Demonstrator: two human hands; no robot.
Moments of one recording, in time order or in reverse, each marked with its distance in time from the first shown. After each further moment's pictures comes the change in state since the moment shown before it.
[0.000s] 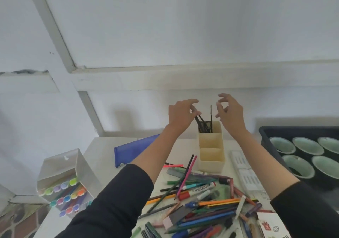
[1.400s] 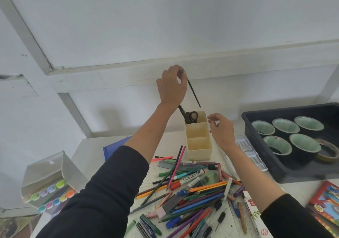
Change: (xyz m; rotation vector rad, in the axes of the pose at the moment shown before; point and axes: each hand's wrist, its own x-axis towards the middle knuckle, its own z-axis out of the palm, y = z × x) left_hand 0.020 0.052 -0.011 -0.130 0.437 0.178; right_hand -0.075 0.039 -0.006 -0.061 0.030 0.211
